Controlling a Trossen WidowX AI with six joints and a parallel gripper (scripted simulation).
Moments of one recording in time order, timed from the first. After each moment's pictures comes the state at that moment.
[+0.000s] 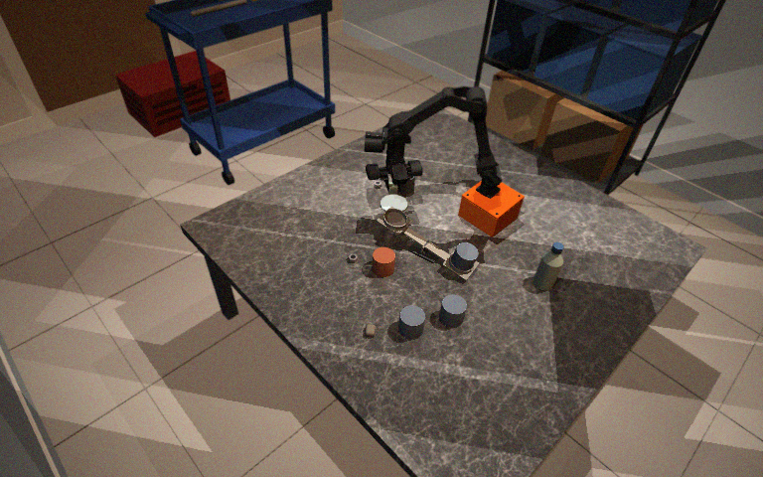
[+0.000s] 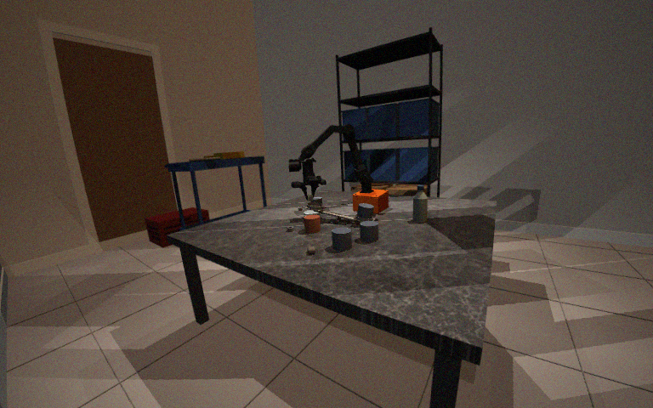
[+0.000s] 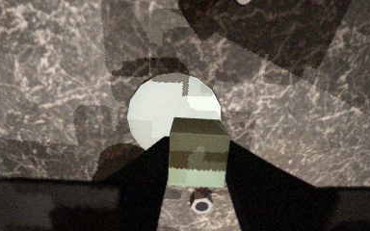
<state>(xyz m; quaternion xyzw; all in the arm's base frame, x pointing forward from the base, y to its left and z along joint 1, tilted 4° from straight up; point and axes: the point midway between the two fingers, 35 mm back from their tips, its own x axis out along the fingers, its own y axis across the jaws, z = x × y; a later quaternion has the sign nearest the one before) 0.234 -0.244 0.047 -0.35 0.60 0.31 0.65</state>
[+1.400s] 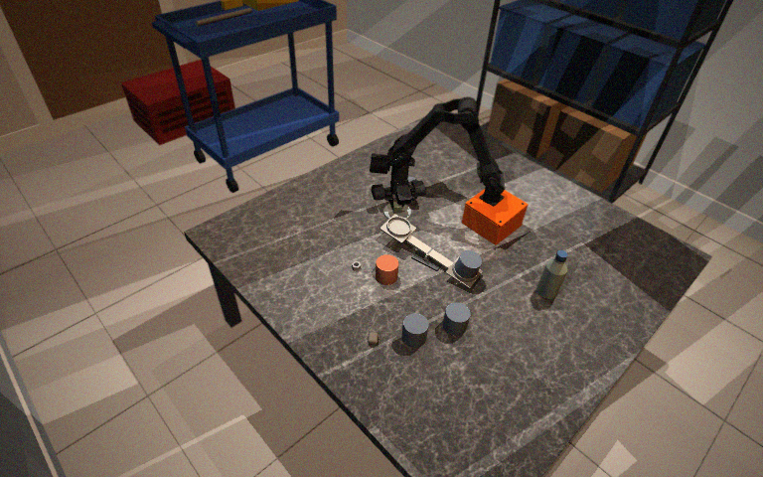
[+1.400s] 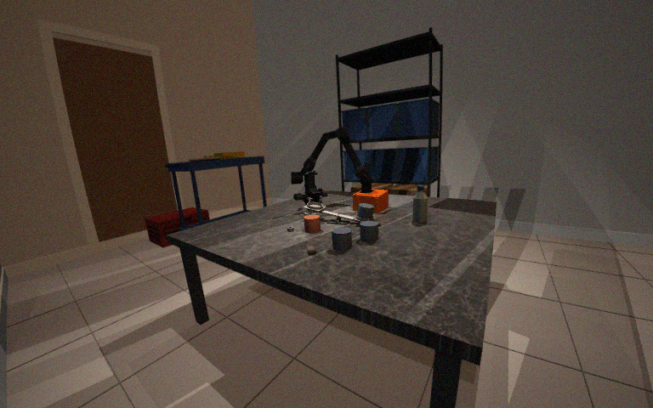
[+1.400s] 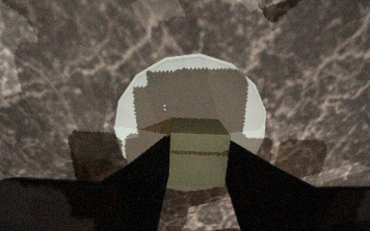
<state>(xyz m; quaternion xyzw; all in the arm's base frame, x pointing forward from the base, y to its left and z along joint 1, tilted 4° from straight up) 0.218 -0.255 -0.028 -0.35 0.60 0.31 0.65</state>
